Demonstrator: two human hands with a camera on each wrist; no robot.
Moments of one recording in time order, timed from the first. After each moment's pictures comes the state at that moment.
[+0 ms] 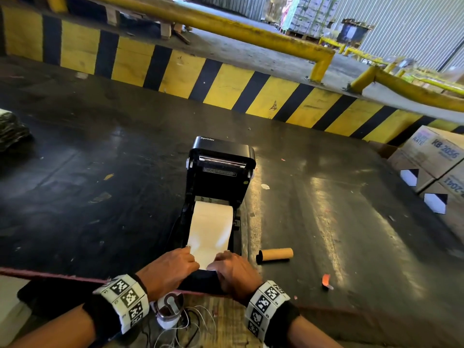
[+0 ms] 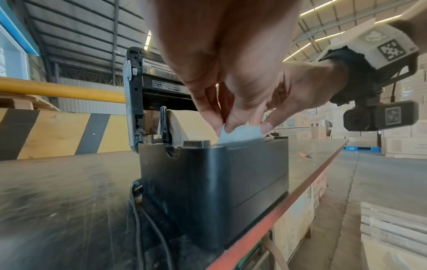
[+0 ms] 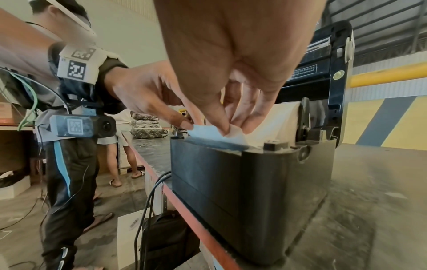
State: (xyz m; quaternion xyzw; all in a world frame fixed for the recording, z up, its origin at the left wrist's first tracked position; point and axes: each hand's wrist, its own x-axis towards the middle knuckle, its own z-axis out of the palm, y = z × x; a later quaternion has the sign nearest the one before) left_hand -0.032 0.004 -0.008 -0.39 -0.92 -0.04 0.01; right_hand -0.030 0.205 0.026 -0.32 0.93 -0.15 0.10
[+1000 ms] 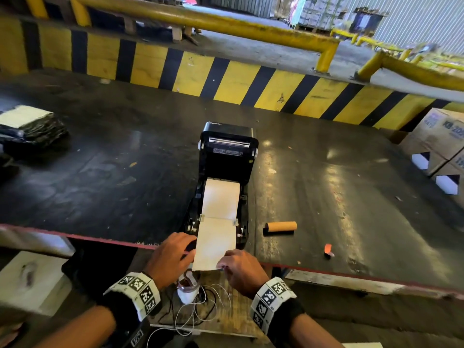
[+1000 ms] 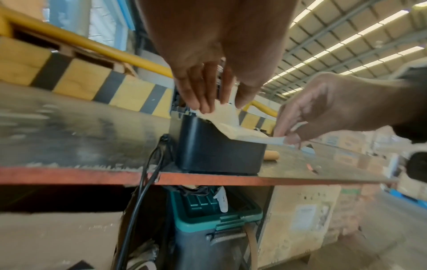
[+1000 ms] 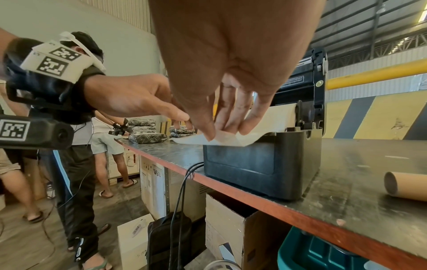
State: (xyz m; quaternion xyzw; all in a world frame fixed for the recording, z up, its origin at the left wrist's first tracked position) left_hand 0.058 0.007 0.000 -0.09 -0.95 -0.30 0.03; right_hand 0.052 0.214 0.013 -0.30 0.93 -0.16 0.11
